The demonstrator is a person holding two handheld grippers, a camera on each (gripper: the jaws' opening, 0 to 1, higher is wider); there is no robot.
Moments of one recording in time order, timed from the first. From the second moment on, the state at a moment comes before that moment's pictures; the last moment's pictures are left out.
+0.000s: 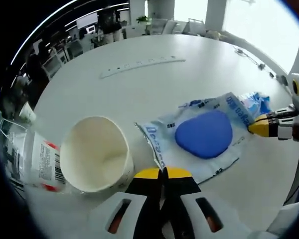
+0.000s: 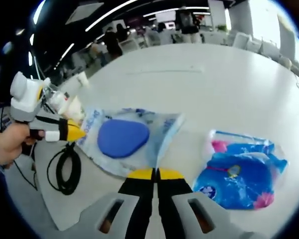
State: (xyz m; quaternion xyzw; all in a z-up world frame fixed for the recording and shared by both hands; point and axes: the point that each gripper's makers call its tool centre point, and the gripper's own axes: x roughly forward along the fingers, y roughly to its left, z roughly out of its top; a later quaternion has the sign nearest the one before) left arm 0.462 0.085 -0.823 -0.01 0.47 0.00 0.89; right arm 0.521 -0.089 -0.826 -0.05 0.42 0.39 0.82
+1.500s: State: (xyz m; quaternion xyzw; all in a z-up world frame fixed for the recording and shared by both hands) left arm 0.457 0.089 -0.831 -0.03 0.45 0.02 0.89; right arm 0.517 -0.088 -0.835 -0.03 0.43 0.39 0.81
